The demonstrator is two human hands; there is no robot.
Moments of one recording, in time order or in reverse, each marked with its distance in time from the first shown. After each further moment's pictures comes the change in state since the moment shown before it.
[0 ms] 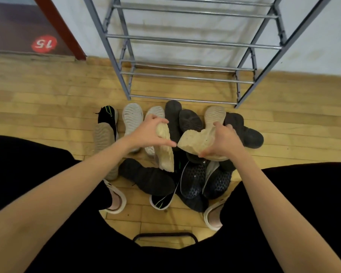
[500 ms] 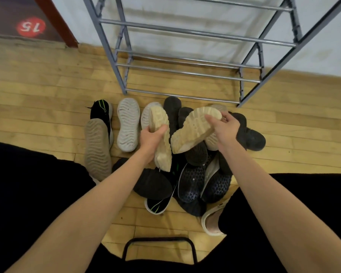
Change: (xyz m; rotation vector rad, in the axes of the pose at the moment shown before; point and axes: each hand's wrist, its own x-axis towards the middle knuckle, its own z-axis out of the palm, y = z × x) left_hand 0.040 -0.021 0.073 -1.062 0.490 -0.513; right_hand 0.064 -0.017 0.023 1.254 0.391 0.238
